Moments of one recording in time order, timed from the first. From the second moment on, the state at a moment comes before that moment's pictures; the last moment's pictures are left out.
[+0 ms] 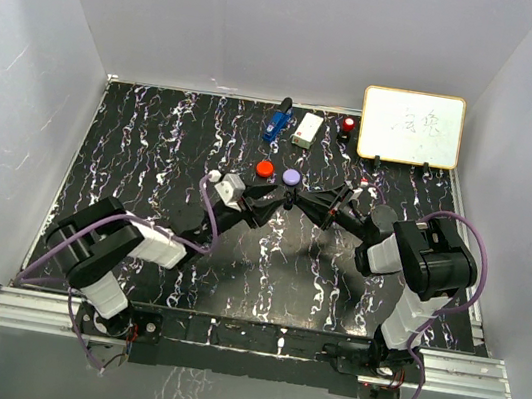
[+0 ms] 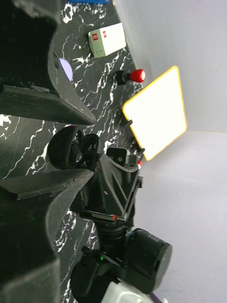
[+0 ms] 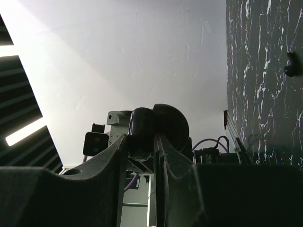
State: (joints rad) left arm -0.79 1.63 0.46 1.47 0.13 -0.15; right arm 0.23 1.81 0.45 1.52 -0.83 1.88
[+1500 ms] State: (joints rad) left arm -0.68 1.52 0.72 0.15 -0.19 -0.47; right arm 0.23 1.46 0.57 0.74 -0.76 1.05
